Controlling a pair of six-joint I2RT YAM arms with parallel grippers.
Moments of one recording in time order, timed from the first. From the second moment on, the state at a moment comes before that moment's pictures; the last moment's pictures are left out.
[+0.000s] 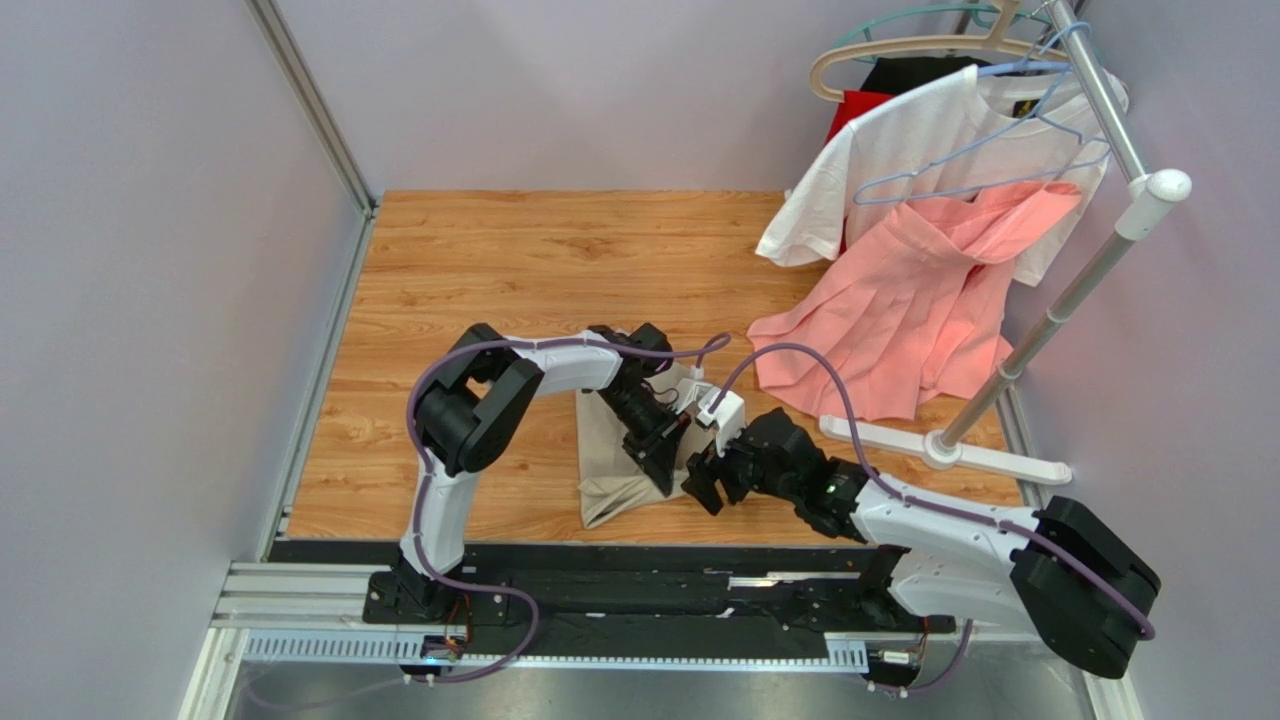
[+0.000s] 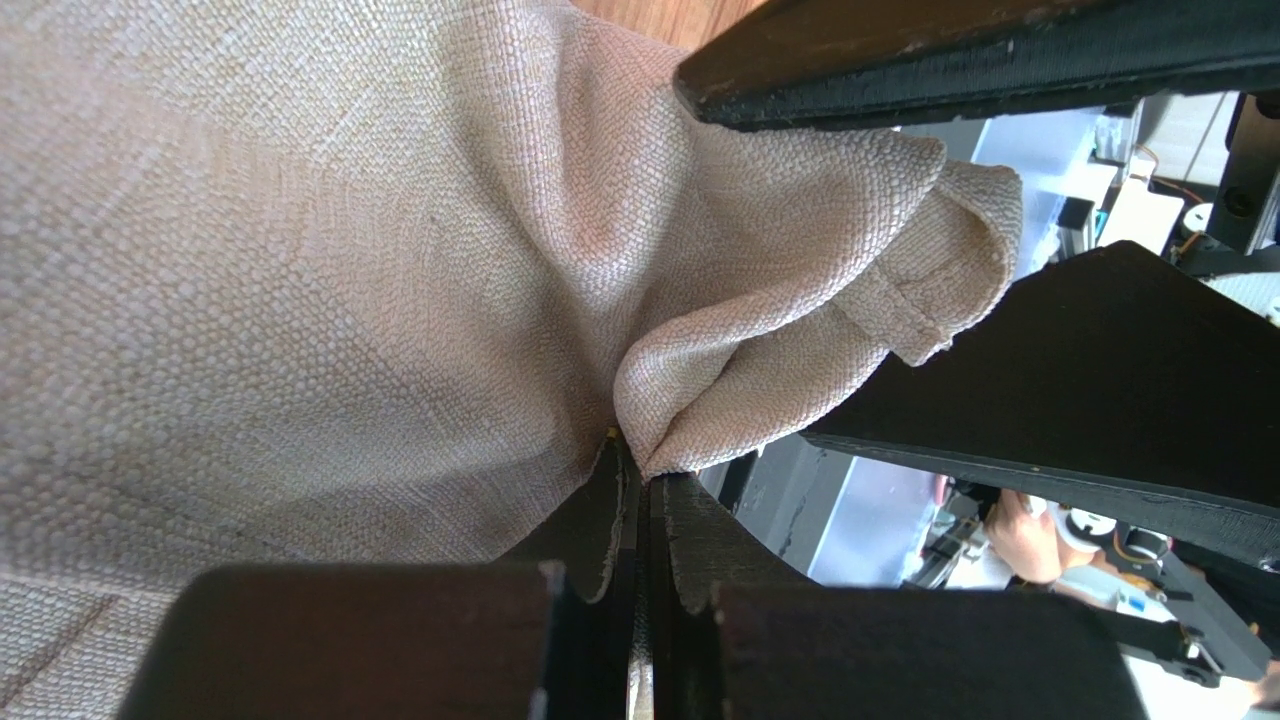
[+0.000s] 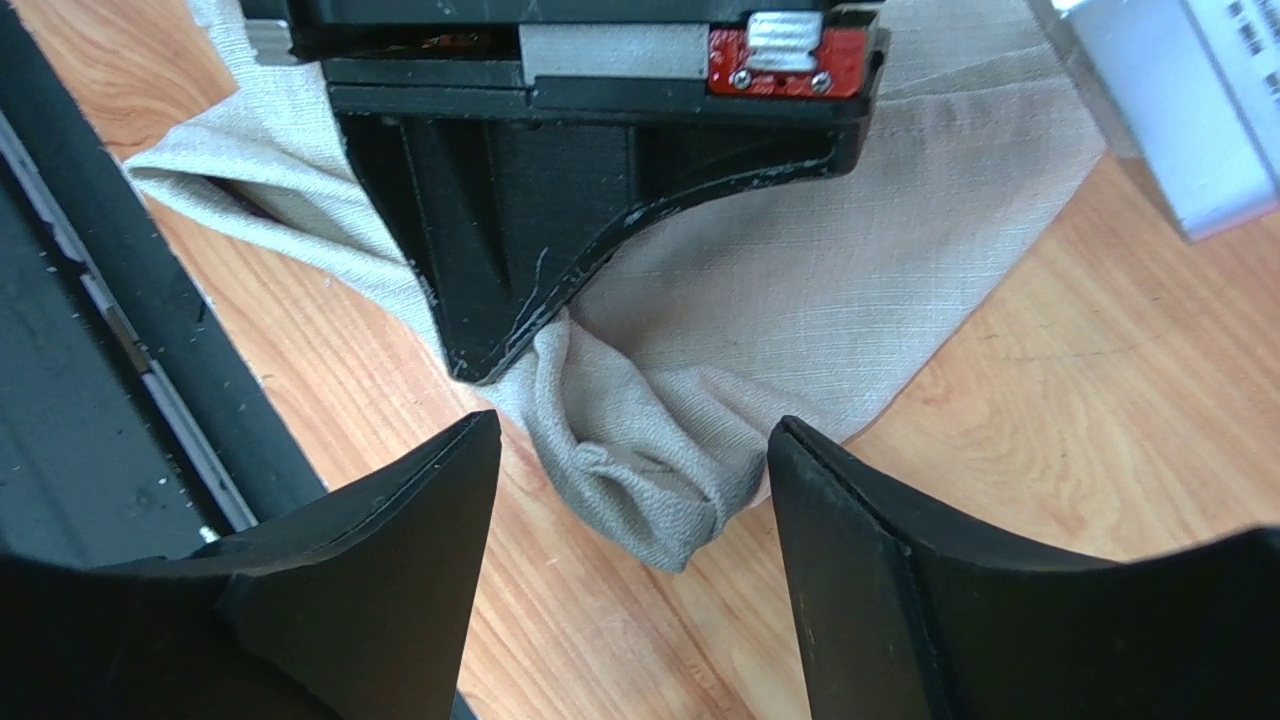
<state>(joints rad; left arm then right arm) -0.74 2.07 1.31 -0.75 0.91 0.20 0.88 1.08 0.35 0.16 -0.10 0.10</state>
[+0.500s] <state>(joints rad) -0.74 2.07 1.31 -0.75 0.91 0.21 0.89 1.16 0.35 0.23 -0.08 0.06</state>
